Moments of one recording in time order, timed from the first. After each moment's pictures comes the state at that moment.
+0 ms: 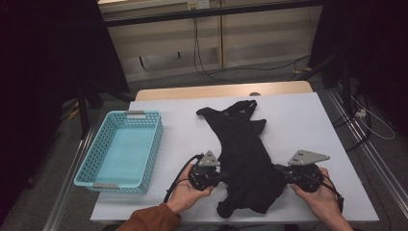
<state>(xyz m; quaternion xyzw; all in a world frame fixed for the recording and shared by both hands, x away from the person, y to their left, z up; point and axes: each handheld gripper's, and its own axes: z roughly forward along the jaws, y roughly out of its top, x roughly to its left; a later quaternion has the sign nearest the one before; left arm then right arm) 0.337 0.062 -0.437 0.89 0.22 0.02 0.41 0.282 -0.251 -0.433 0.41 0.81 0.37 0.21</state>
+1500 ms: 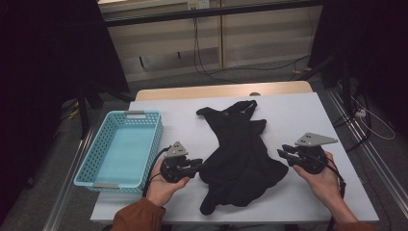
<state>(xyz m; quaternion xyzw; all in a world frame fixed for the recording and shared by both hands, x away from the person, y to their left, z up) 0.359 0.122 -0.417 0.84 0.29 0.06 0.45 0.323 -0.273 -0.422 0.43 0.78 0.39 0.24</state>
